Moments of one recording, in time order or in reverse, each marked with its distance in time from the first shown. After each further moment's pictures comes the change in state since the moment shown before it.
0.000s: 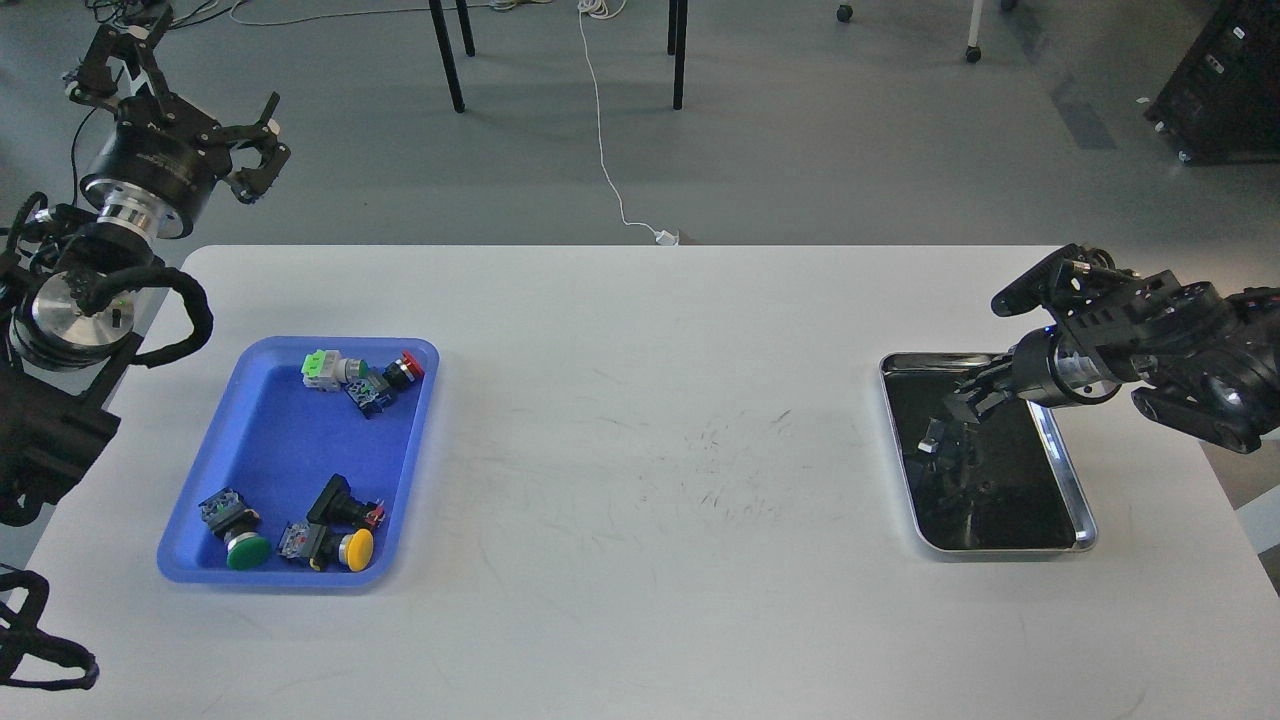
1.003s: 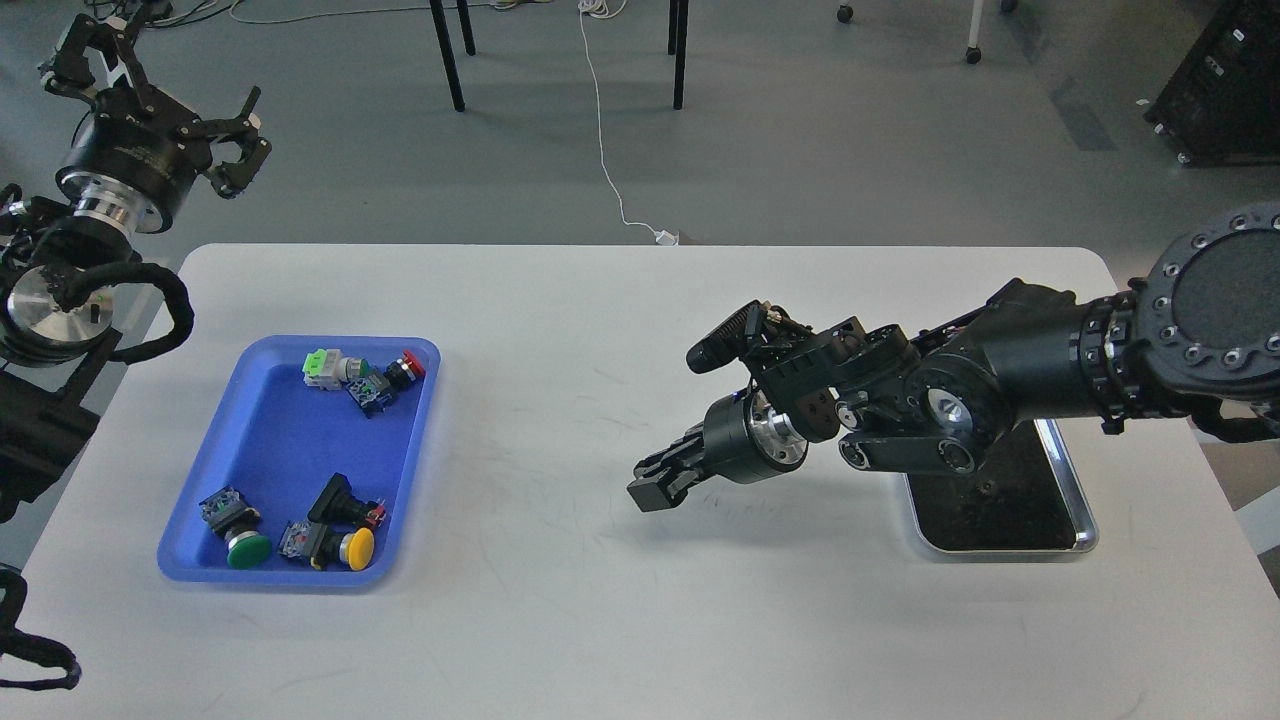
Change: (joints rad) left arm -0.005 0.034 0.011 -0.005 0.001 0.004 0.000; right arm 0.107 0.434 0.023 0.242 0.340 -0.049 0.019
